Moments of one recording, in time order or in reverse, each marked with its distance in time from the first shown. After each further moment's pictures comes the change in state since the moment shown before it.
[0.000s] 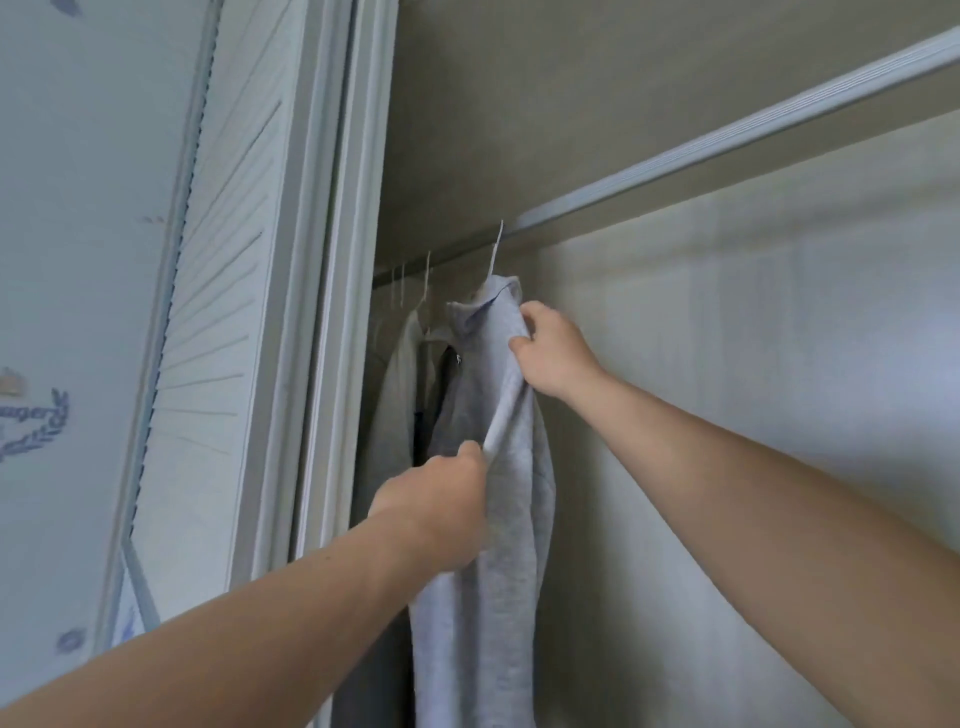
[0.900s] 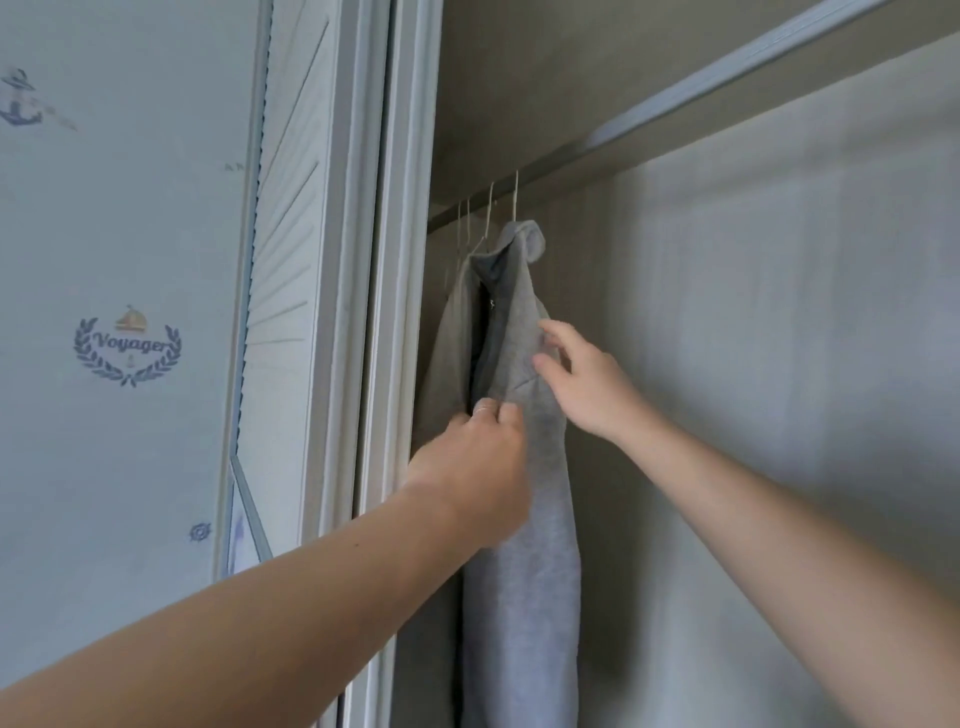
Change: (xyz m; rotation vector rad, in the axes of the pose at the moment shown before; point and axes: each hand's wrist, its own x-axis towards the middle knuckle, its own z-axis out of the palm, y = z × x) left_hand -0.025 -0.014 0.025 0.072 0.061 -0.018; right_hand -0.071 0.033 0.060 0.189 -0.255 -0.035
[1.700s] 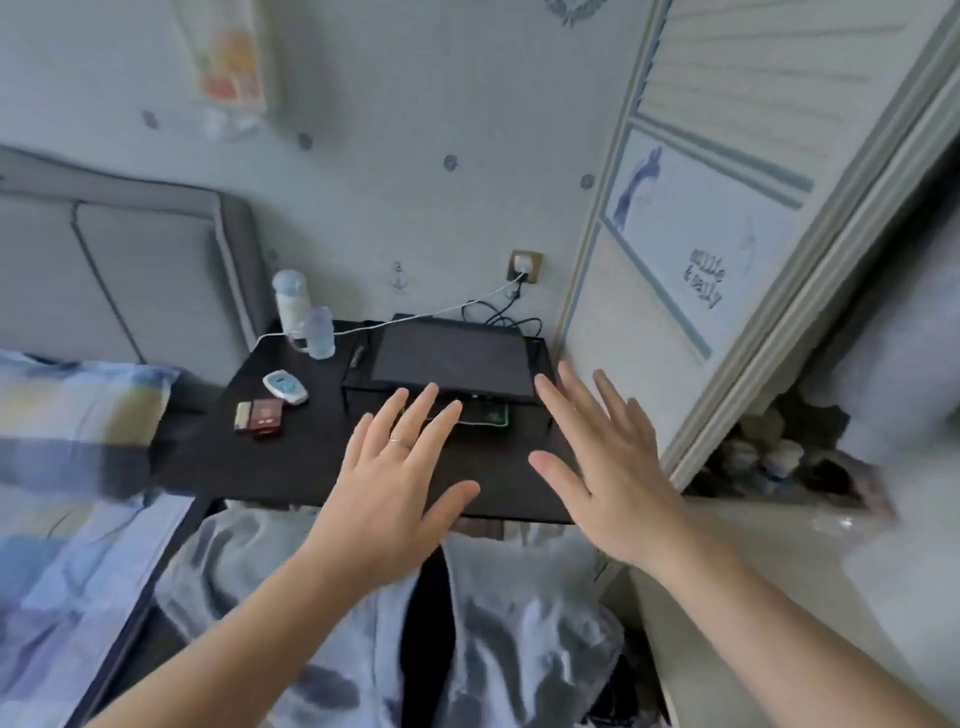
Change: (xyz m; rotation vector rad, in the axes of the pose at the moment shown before) left_hand -0.584 -0.130 -0.004 -0.056 -0.196 -0.601; right_hand -0.464 -0.244 0.188 0.041 -0.803 -0.313
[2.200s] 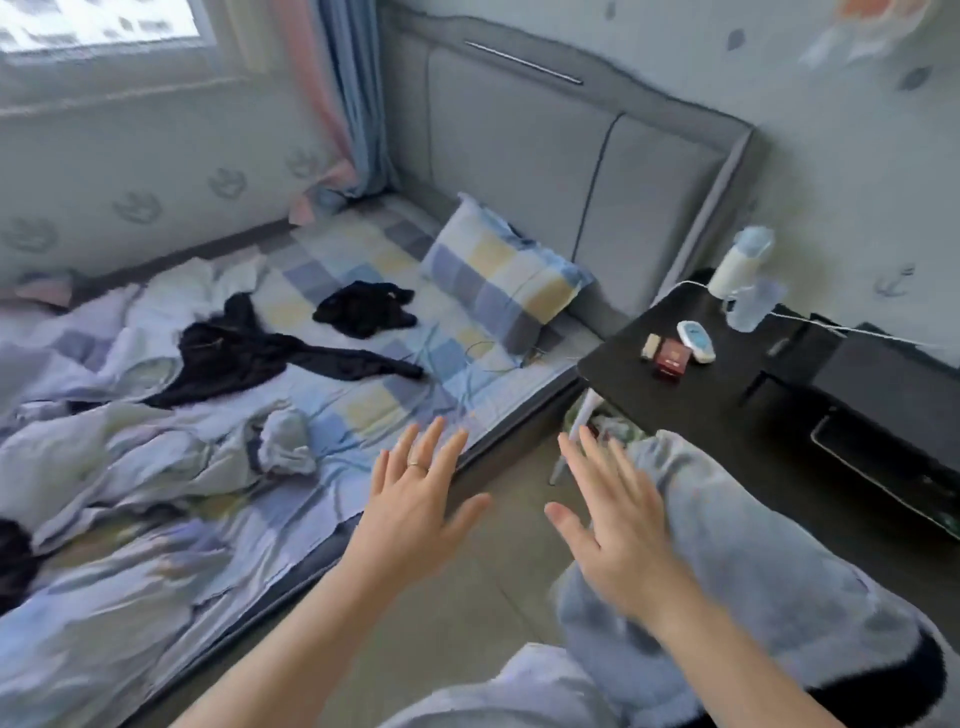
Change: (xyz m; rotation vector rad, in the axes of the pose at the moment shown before) left_hand -0.338 -0.183 -0.062 0.083 0.031 -1.003; right_hand -0.007 -0.311 0.226 0.261 -0.523 -0.543
